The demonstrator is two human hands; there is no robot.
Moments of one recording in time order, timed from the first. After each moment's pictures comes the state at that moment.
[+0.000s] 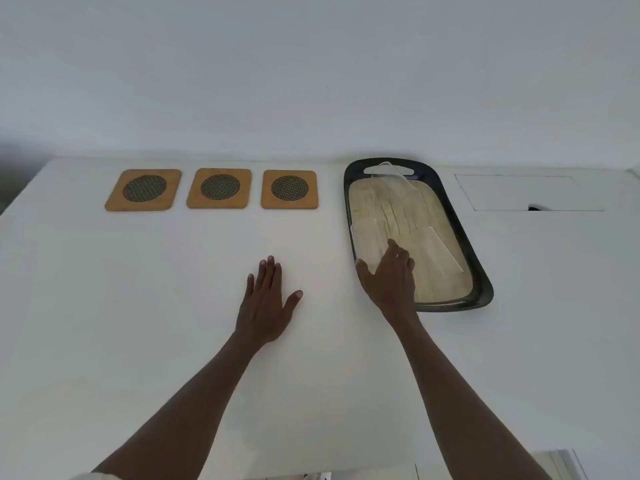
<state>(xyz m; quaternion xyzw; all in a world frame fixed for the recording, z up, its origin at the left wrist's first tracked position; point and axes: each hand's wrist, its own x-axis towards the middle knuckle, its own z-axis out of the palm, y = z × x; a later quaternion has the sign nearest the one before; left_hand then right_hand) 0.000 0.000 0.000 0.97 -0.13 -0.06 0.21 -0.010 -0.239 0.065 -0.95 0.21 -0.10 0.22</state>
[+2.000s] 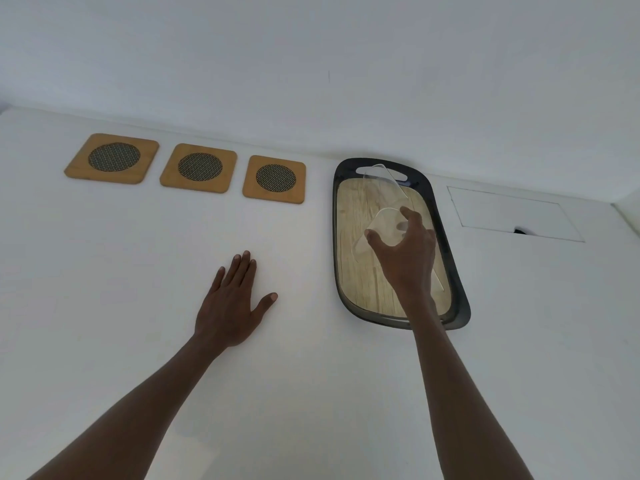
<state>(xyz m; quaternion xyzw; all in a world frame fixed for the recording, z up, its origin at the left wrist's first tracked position) -0.001 -0.002 -0.005 0.98 -0.13 -0.01 0.17 0.020 -0.290 0.125 -0.91 0.15 -0.24 0.30</state>
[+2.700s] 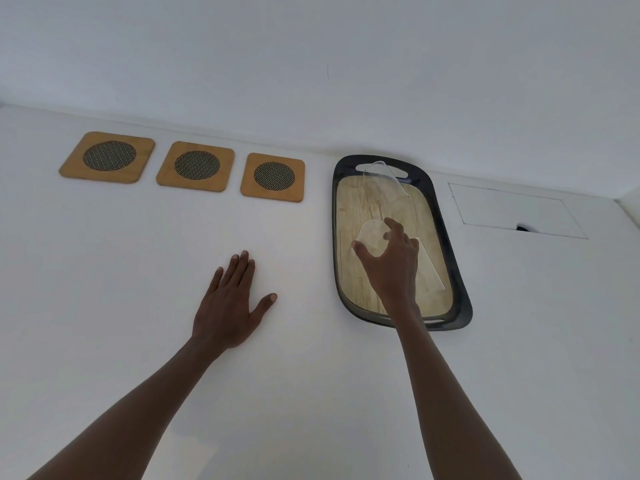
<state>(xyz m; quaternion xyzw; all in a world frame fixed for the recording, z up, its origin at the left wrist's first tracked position) 0.000 -0.001 -0.007 0.98 -0.12 -0.01 0.17 0.024 -0.283 0.086 -0.93 0.16 -0.20 0.28</state>
